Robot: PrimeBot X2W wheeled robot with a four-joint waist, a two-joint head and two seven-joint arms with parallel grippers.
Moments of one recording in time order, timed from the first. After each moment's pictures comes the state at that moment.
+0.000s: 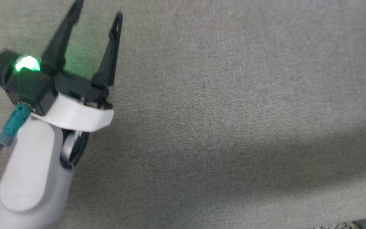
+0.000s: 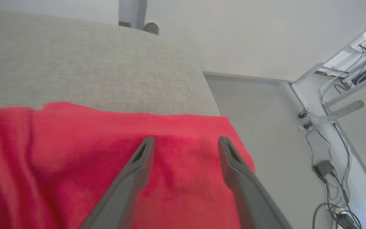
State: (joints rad) left arm -0.59 0.32 -0.26 0.04 -0.25 -0.13 -0.26; right arm -0.90 -0.68 0.05 0.87 0.41 0.13 -0.02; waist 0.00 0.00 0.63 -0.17
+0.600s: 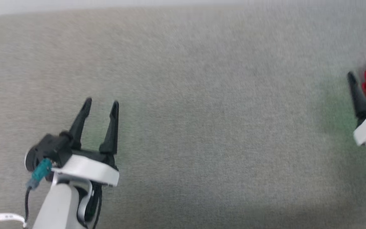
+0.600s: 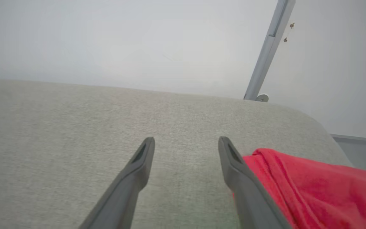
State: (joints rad) left arm -0.28 0.19 -0.15 0.19 -0.31 -0.13 -0.26; right arm -0.59 -0.55 0.24 0.62 0.55 0.13 -0.18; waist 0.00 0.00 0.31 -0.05
